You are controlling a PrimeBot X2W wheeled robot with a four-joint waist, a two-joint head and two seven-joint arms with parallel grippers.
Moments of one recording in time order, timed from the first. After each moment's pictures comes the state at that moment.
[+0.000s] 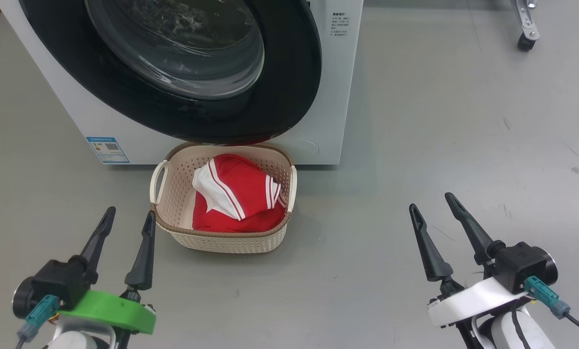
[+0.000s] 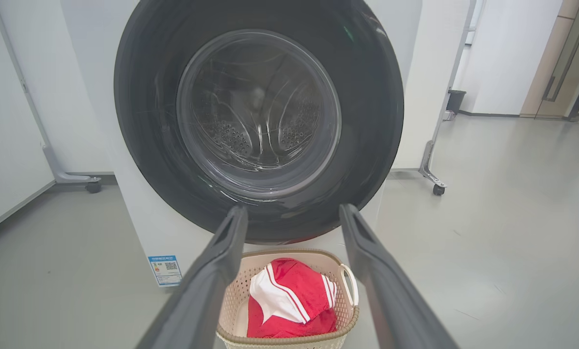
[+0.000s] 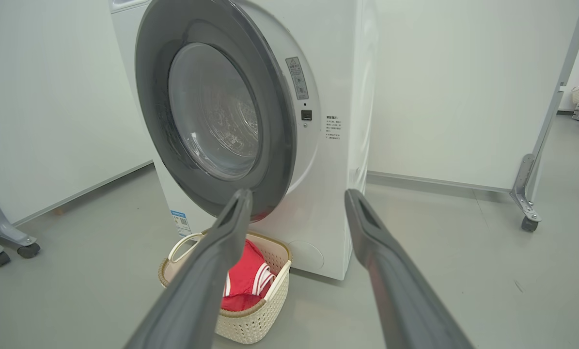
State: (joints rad) left arm -0.09 0.26 -0.29 0.14 -0.54 -0.06 -0.26; right arm -0.01 -0.10 0.22 0.07 0.25 0.12 -0.25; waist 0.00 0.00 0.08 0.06
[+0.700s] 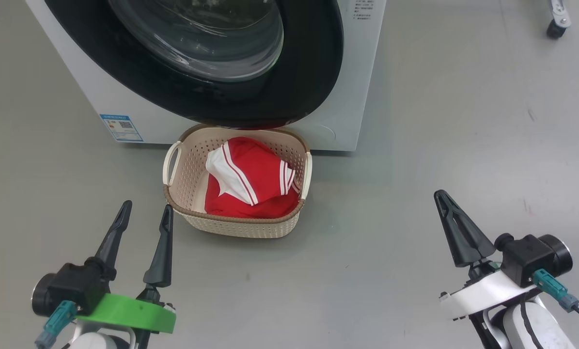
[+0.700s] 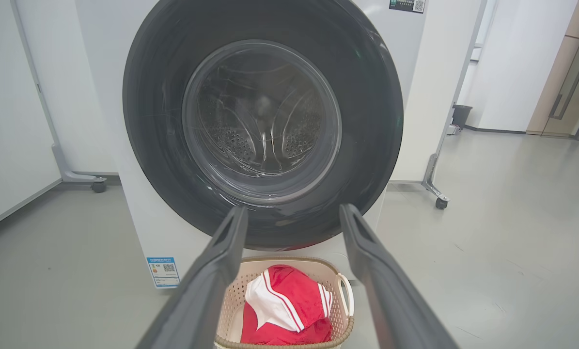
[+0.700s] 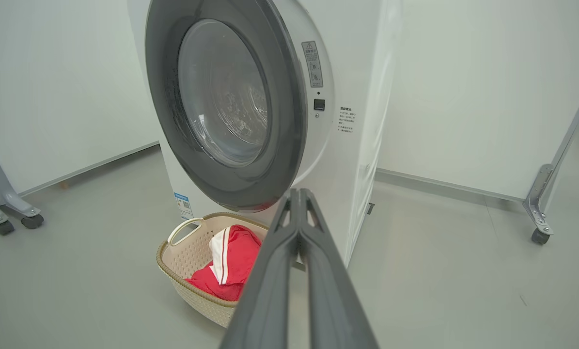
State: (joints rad) left arm -0.06 0.15 -0.23 0.05 -0.44 -0.07 -0.26; right arm -0.03 -0.15 0.22 0.06 0.23 0.12 -0.25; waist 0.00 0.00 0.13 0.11
